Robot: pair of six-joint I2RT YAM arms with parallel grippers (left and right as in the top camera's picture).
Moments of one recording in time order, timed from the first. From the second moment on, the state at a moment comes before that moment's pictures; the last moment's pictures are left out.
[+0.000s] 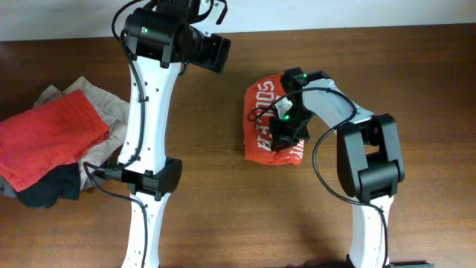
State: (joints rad) left arm -0.33 2.44 3.13 -1.66 0.09 0.09; right arm 0.24 2.23 1.66 -1.17 -0.43 0.14
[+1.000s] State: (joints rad) left arm -0.37 2.38 2.14 -0.87 0.63 0.10; right arm 0.07 2.22 1.76 -0.70 -0.57 0.16
